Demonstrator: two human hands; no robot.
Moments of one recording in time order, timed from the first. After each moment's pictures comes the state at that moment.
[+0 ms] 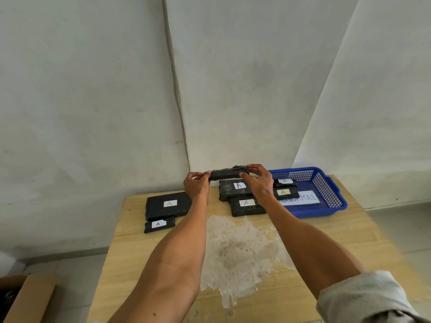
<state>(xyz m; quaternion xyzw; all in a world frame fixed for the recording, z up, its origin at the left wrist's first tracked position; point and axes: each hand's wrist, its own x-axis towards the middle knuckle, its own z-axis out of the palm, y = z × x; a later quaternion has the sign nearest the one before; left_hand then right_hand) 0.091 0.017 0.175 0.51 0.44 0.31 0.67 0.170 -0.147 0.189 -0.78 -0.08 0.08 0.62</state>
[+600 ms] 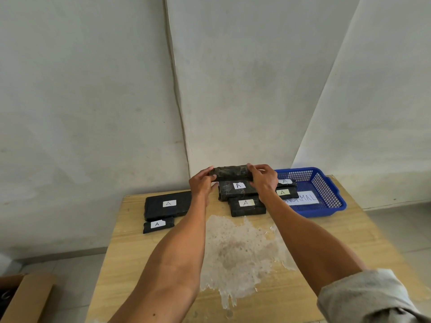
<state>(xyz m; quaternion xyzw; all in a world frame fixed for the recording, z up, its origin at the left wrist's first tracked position) 0.091 0.013 0.182 0.47 0.36 0.22 0.77 0.191 -0.138 0.186 -0.76 0.04 0.06 0.65</state>
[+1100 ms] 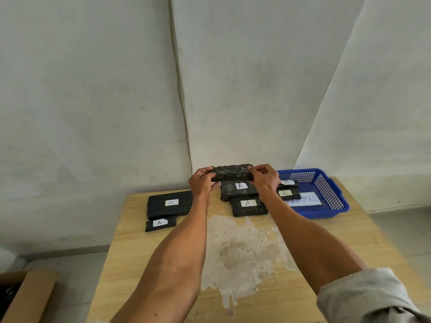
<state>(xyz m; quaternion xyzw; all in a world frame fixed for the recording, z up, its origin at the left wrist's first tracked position) 0.082 0.010 0.189 0.47 0.37 0.27 0.76 0.192 -0.135 0.181 -0.76 0.03 0.05 0.65</state>
